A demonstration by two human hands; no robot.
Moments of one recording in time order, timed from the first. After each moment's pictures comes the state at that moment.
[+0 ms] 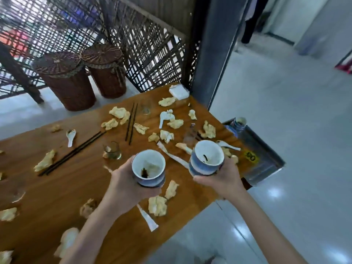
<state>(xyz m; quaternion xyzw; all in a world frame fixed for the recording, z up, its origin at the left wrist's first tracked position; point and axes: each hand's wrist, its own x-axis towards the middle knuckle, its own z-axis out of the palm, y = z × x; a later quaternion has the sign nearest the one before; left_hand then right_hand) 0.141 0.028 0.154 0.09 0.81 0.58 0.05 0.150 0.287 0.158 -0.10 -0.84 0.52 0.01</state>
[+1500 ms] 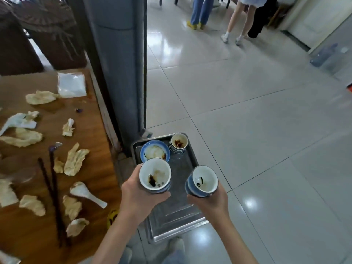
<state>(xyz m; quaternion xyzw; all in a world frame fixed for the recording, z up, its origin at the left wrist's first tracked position) -0.055 0.607 0.042 -0.06 0.81 0.58 -0.04 -0.048 0.813 0.033 -0.22 -0.85 0.48 -0.03</state>
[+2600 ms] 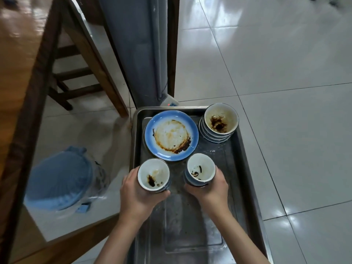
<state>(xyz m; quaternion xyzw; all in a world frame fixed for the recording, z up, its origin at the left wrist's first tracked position) -0.123 0.648 -0.289 -0.29 0.83 0.47 -0.08 -0.188 0.821 -0.293 -0.08 -0.86 0.50 -0.10</state>
